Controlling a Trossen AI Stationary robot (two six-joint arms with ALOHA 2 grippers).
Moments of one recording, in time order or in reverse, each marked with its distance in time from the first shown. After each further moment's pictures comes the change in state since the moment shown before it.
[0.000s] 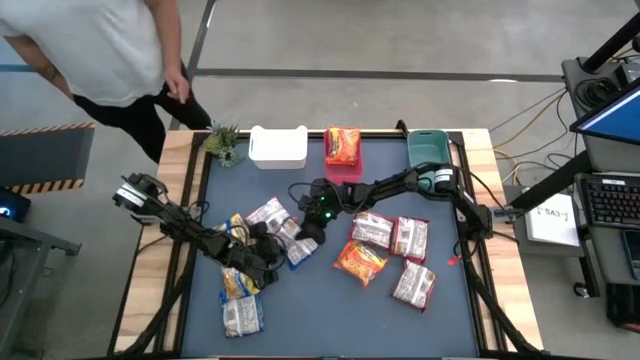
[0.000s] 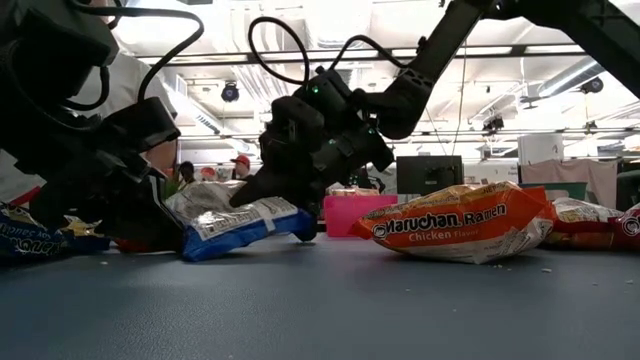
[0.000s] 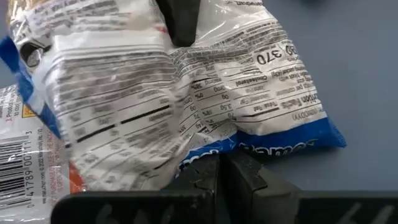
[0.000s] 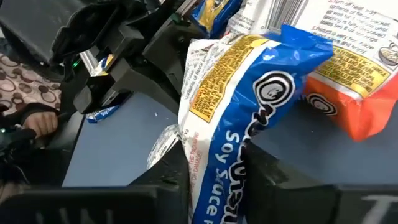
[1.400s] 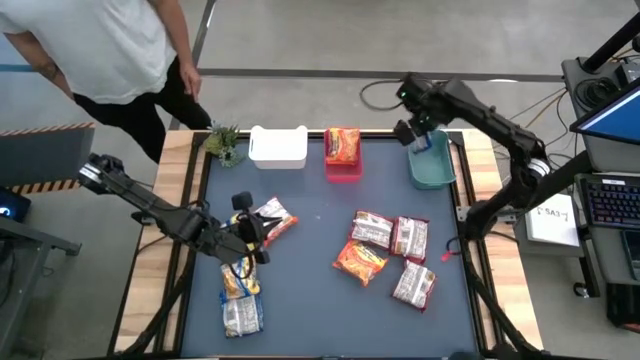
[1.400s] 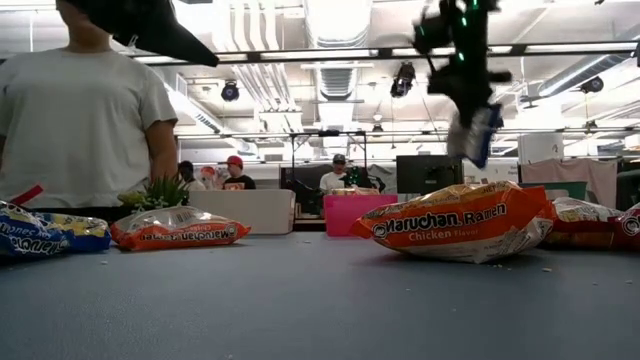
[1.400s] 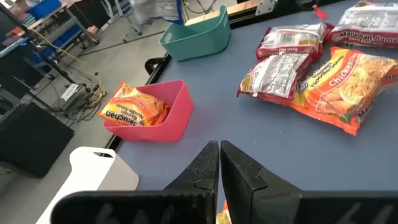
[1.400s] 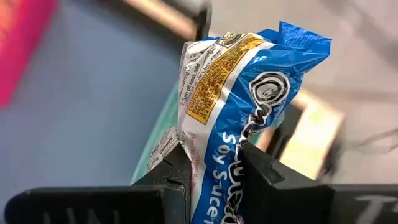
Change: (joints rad) left arm -0.013 -0.493 0.324 -0.614 -0.299 0.415; right arm -0.666 -0.656 0.260 -1.691 0.950 -0.233
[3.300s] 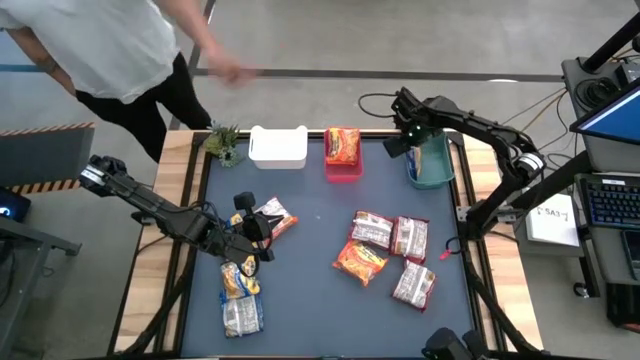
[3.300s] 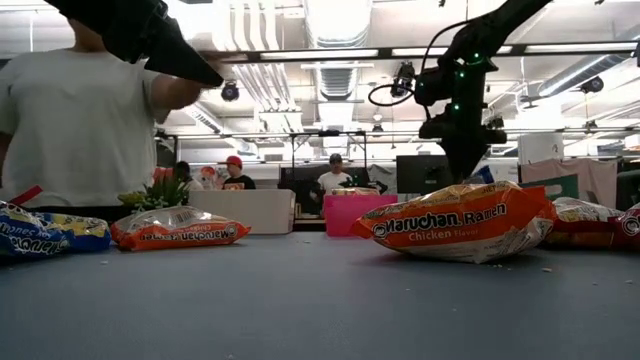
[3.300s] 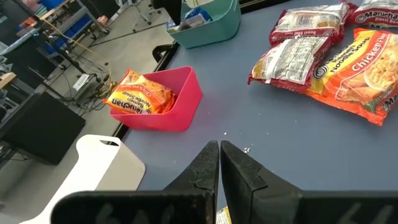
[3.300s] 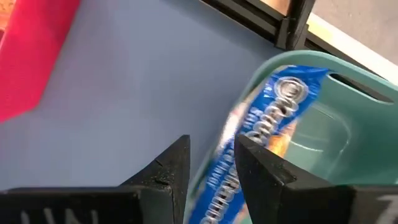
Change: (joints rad) left arm 0.033 0.044 -0.018 0.012 -0.018 -0.023; right arm -0.061 0.056 -0.296 0.357 -0.244 -0.024
